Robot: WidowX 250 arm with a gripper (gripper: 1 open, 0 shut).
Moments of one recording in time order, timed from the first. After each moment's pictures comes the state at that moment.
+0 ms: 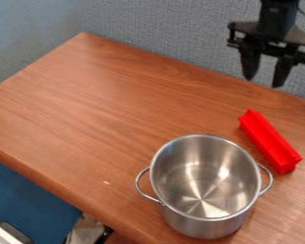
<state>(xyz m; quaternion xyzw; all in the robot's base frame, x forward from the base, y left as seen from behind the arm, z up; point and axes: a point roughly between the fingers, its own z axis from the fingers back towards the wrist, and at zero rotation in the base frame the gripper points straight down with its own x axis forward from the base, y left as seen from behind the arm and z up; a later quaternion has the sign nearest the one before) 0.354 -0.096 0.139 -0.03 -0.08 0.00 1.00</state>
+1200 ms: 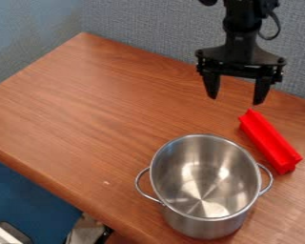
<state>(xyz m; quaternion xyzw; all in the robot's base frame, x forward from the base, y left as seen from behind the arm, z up) 0.346 -0.071 0.094 -0.03 -0.09 0.11 0.99</state>
